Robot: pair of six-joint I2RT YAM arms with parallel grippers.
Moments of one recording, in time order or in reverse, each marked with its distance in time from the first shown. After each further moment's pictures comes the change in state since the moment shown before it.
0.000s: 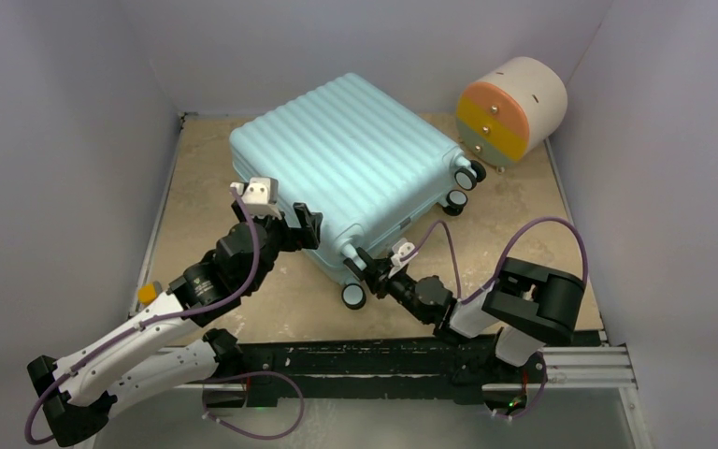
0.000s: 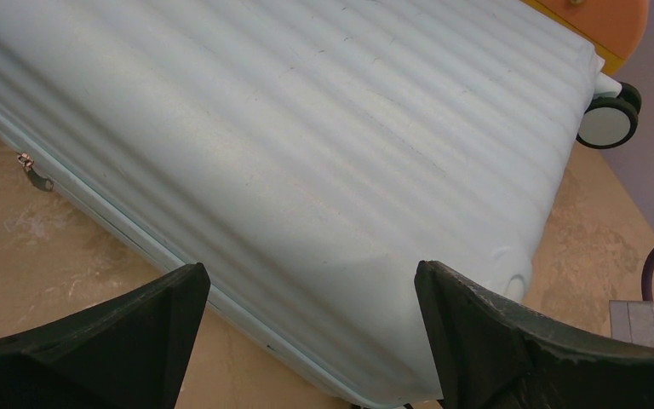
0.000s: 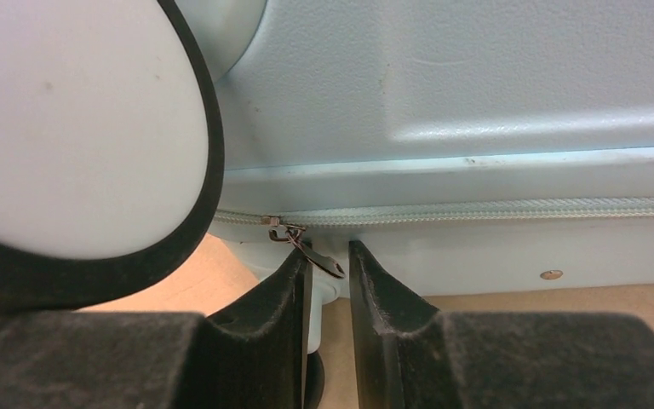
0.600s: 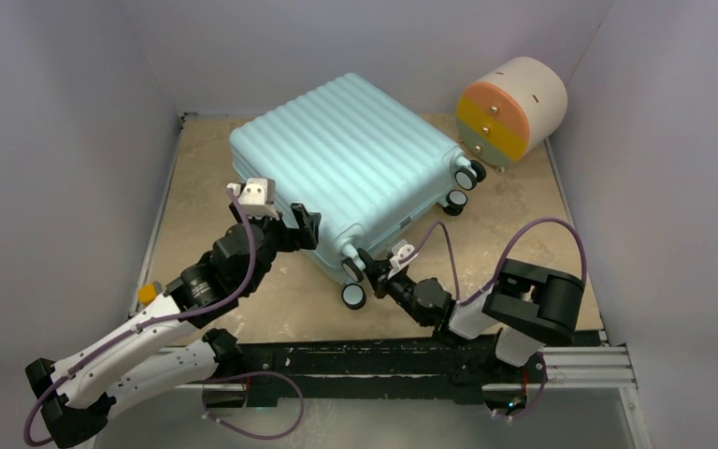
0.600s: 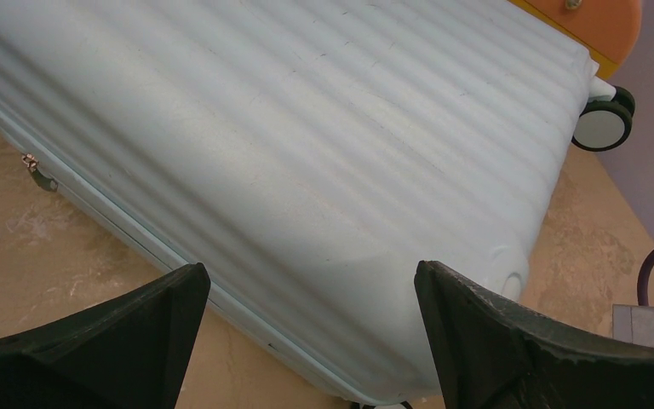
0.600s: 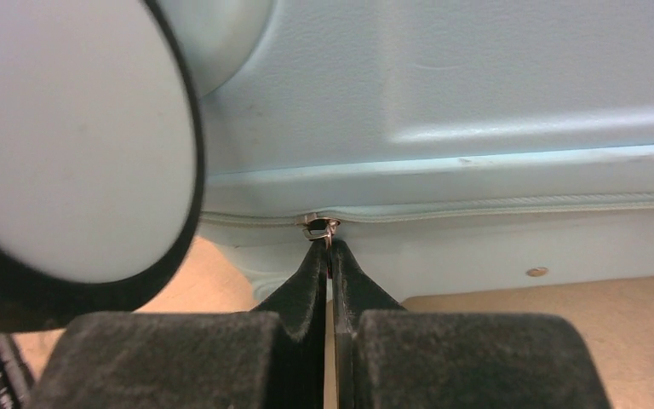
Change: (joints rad) left arm 0.000 -0.016 0.000 -0.007 0.000 -0.001; right arm 0.024 0.000 0.003 0.001 0.054 -0.019
